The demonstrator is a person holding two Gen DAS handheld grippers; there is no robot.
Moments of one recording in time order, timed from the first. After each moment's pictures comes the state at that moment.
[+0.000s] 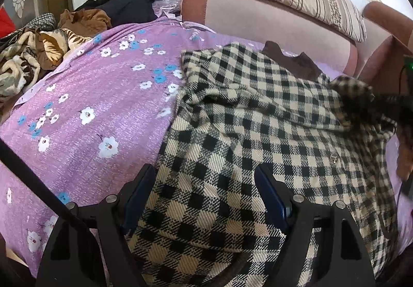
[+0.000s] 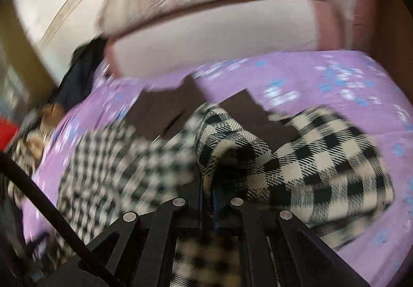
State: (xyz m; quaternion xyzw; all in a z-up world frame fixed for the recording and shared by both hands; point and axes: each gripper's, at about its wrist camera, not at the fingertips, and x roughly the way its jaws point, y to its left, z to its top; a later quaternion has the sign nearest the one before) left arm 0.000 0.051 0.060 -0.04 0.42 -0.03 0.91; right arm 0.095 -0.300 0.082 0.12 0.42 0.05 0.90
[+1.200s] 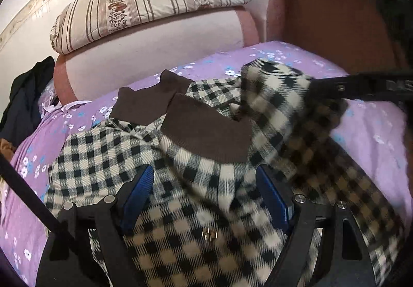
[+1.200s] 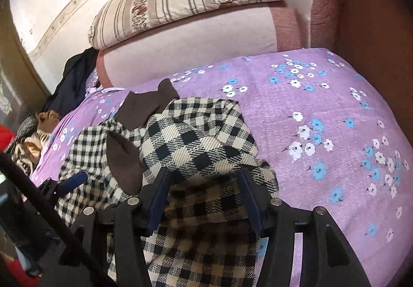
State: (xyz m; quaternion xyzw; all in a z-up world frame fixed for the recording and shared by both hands) left arm 0.051 -0.165 0.071 0.17 0.34 -0.25 0.89; right arm 0.010 -0.353 0.109 0.14 0.40 -0.02 0.91
